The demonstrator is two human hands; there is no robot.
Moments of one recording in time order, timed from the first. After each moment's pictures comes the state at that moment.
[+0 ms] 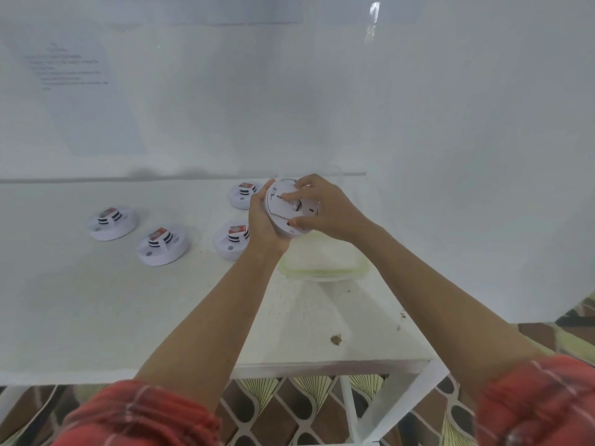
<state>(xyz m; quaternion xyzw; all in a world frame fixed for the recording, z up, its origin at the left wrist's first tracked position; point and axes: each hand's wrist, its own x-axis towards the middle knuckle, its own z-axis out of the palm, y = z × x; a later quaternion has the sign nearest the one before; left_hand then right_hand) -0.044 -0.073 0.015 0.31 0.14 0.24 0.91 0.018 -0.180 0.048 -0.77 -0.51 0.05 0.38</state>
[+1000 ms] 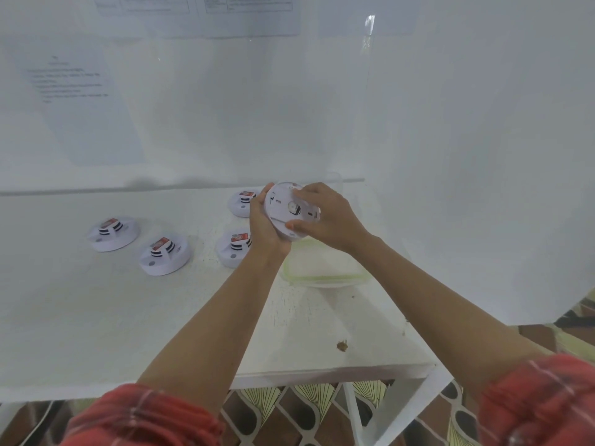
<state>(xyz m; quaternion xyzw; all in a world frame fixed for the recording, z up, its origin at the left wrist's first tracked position) -0.049 -0.078 0.028 0.31 0.10 0.29 0.90 0.012 -0.178 0.042 -0.78 -0.49 -0.01 0.40</state>
